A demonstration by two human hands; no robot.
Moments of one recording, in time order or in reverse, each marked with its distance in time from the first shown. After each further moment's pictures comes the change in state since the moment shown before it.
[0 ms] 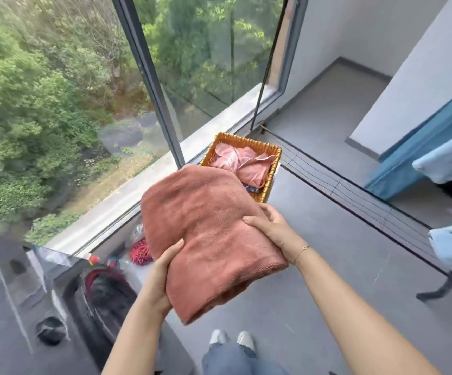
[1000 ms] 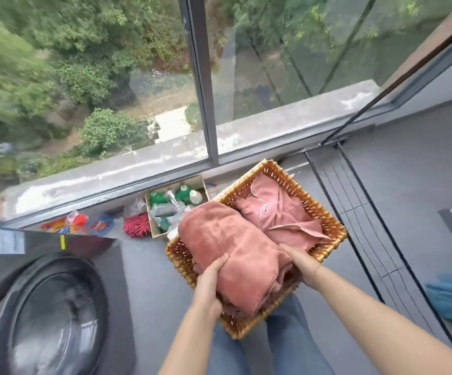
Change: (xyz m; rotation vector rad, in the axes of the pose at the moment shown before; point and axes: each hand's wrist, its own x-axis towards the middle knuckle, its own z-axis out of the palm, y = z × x) left_hand 0.321 0.024 0.131 -0.374 0.538 -0.185; right_hand 0.385 0.009 -0.085 -0.433 -0.248 0.590
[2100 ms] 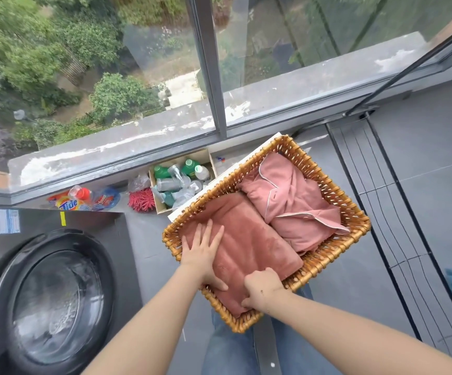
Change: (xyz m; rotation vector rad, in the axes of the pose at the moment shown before) left_hand 0.090 0.027 -0.018 2.221 -0.059 0.467; right_hand 0.013 0.040 0.086 -1.610 -0.256 -0.426
